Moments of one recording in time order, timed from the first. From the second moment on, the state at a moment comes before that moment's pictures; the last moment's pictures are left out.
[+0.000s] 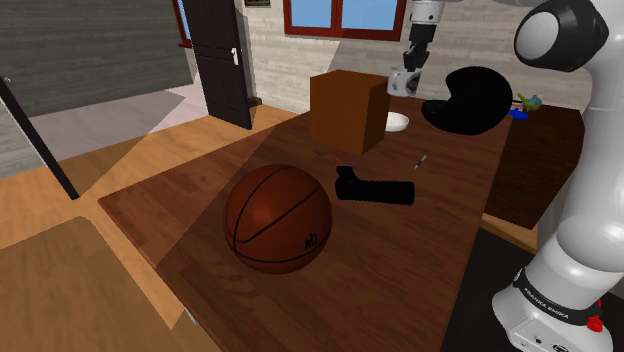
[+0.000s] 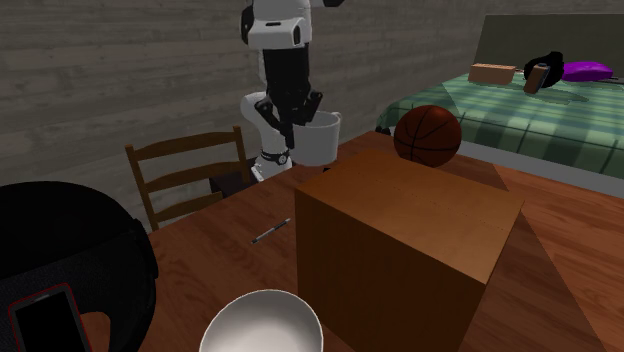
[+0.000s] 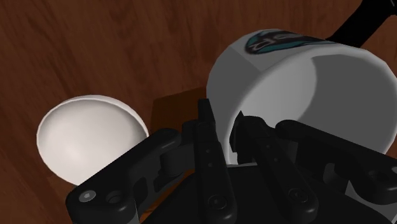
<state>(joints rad) -0.17 0.33 -0.39 -1.23 0.17 1.53 -0.52</state>
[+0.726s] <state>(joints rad) -0.18 0.35 -0.39 -1.07 0.18 1.39 -0.50</state>
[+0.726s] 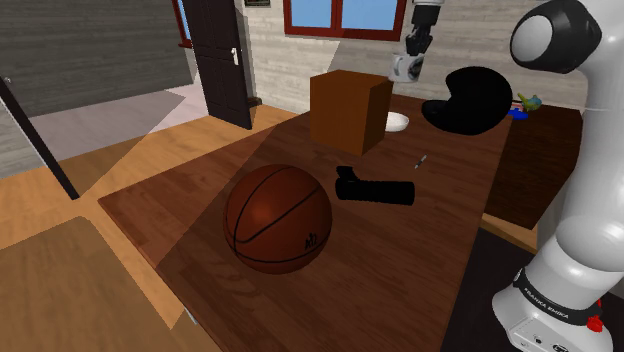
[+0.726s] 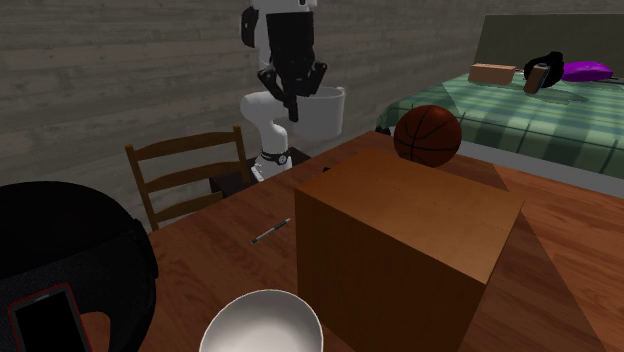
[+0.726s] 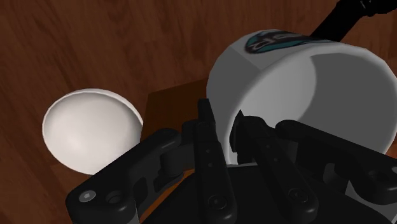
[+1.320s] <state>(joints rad) -0.01 -0.03 -0.32 -1.55 0.04 1.53 -0.32</state>
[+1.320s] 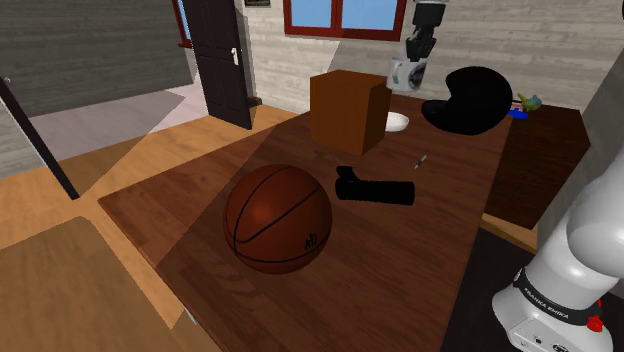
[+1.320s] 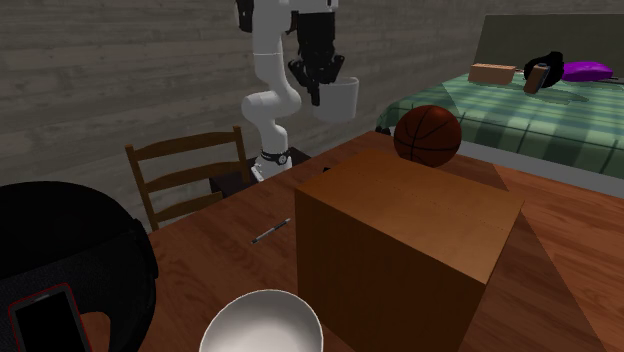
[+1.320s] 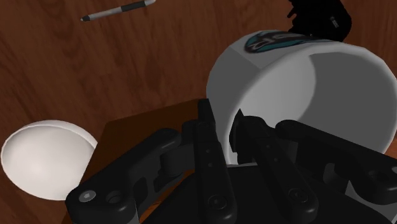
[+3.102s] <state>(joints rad) 0.18 -0.61 0.12 -2.10 0.11 1.53 0.30</state>
